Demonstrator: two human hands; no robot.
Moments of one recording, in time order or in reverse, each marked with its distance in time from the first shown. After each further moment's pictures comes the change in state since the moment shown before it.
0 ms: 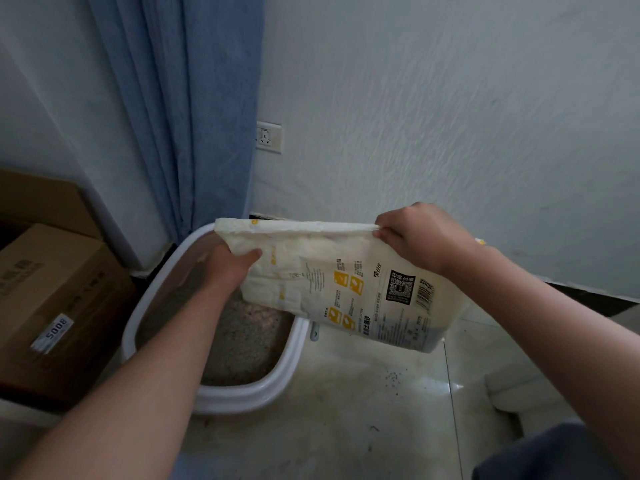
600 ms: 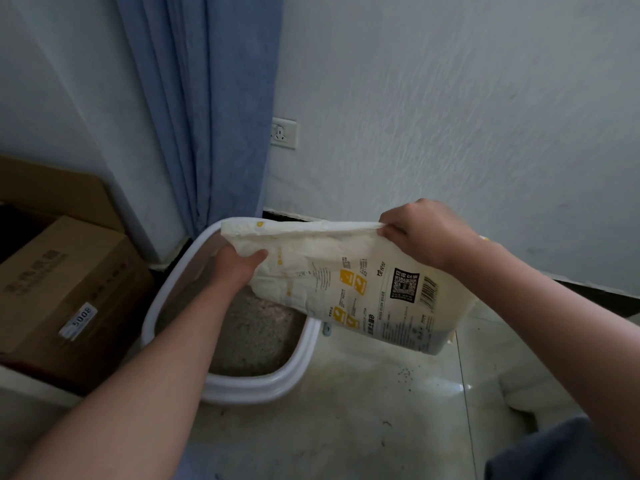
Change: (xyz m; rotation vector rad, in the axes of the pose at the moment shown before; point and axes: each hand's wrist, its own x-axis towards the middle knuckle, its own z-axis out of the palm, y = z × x) left_hand -0.006 -0.013 -0.017 0.056 -0.019 -0.028; right_hand 0.007 -0.017 0.006 0.005 -0.020 0.005
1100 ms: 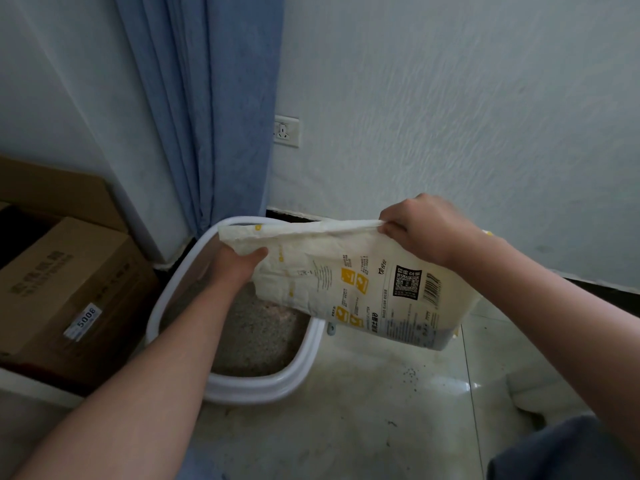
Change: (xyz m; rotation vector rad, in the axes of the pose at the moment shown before) left_hand 0.008 -0.005 -0.002 -0.035 0.017 -0.013; right_hand 0.007 -0.003 -0.001 -0.012 -0.026 -0.006
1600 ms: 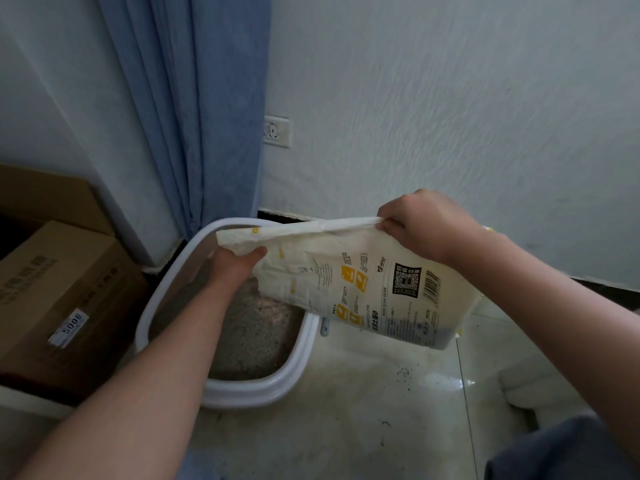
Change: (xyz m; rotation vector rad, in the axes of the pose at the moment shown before) left_hand 0.007 0.003 0.016 -0.049 -0.014 -0.037; right_hand -0.004 0.008 -0.007 -0.011 0.022 0.013
